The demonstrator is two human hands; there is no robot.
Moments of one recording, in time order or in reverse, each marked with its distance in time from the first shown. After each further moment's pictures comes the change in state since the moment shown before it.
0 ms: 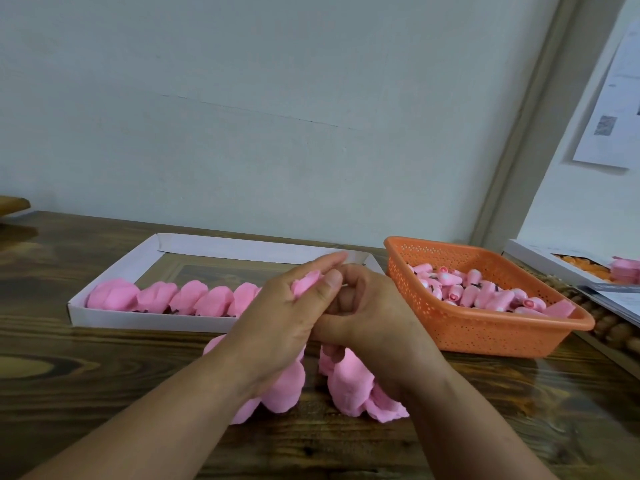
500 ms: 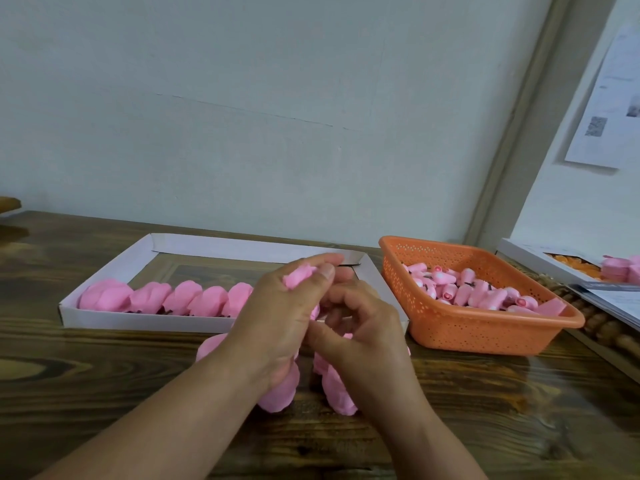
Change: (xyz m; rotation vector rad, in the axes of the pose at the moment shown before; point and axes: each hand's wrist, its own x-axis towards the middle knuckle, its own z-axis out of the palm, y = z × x) left_hand 0.007 -0.002 0.013 -0.248 0.167 -0.114; right_hand -0.016 0.018 0.016 -0.108 0.257 -0.138
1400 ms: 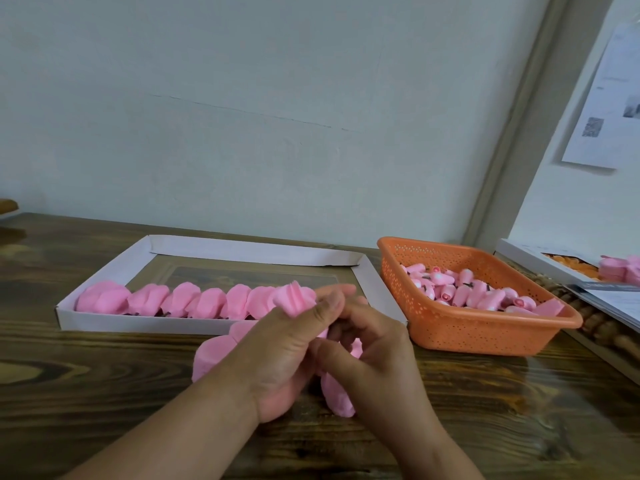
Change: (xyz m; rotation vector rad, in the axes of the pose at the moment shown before) left_hand -0.009 -0.017 -0.008 -0.358 -0.251 -0.268; right_hand -0.011 -0.001 -0.008 0.096 -0.037 -0.100
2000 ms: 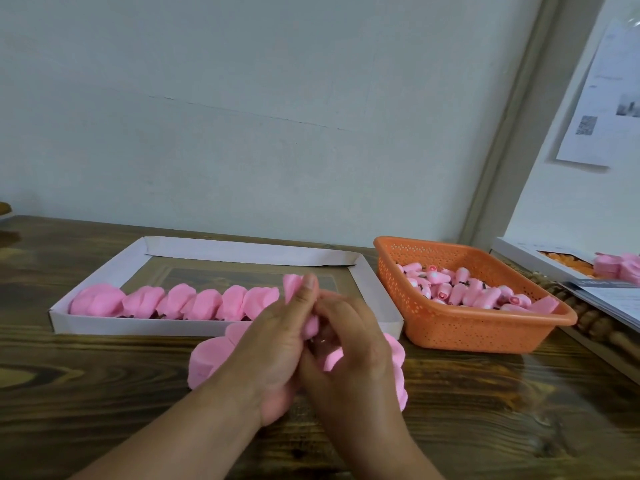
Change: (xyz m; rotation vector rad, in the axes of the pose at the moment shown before) left_hand 0.001 -0.003 0.005 0.060 0.138 0.045; right_hand -0.004 0.019 0.025 -0.396 0.292 -0.255
